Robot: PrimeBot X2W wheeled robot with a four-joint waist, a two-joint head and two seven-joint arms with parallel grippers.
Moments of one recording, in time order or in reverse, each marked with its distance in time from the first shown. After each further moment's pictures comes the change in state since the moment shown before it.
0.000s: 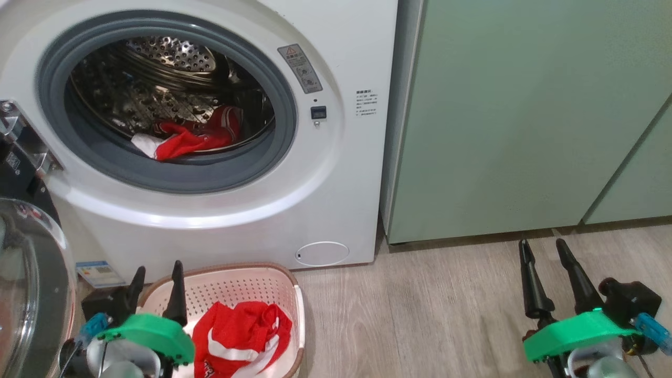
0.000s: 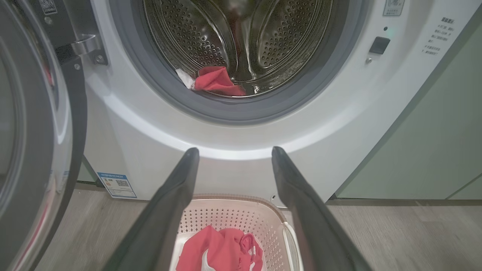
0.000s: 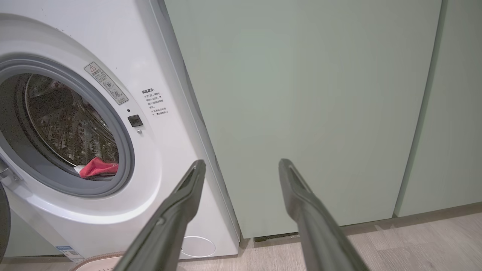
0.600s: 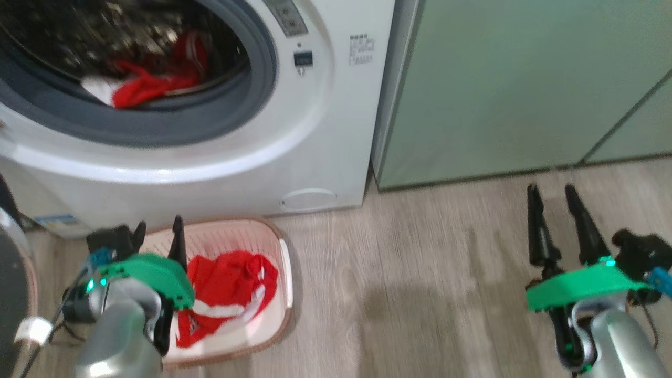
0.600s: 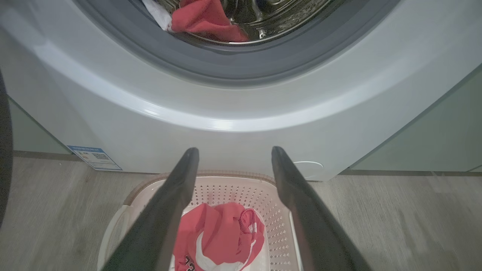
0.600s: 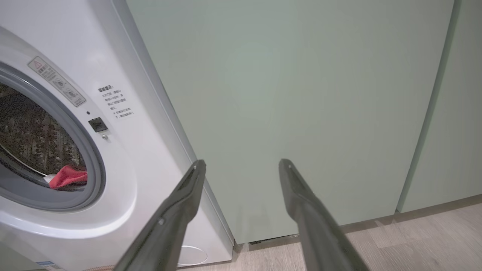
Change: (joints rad) left arm -0.341 0.023 -0.123 0.365 -0.084 0.027 0.000; right arm -0.161 -0.004 -0.009 -0.001 0.047 0.000 0.000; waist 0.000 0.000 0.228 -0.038
